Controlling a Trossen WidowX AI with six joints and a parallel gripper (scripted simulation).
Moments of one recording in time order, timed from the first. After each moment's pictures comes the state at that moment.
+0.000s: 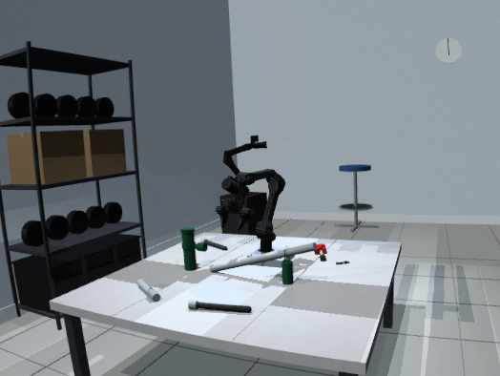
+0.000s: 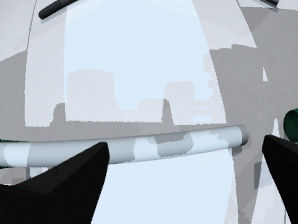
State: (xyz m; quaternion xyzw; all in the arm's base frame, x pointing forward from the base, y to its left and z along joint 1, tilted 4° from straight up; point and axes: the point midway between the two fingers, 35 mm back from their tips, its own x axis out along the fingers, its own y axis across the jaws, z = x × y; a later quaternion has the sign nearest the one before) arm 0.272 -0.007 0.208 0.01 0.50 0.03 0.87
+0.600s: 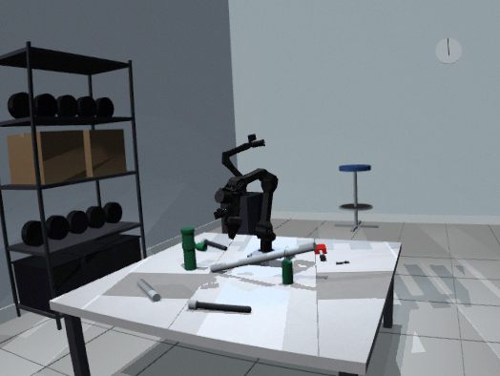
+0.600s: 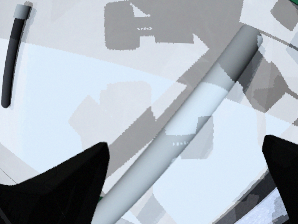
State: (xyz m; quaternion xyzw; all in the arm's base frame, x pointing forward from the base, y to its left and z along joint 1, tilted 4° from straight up) arm 0.283 -0.001 0.168 0.32 0.58 -0.20 0.72
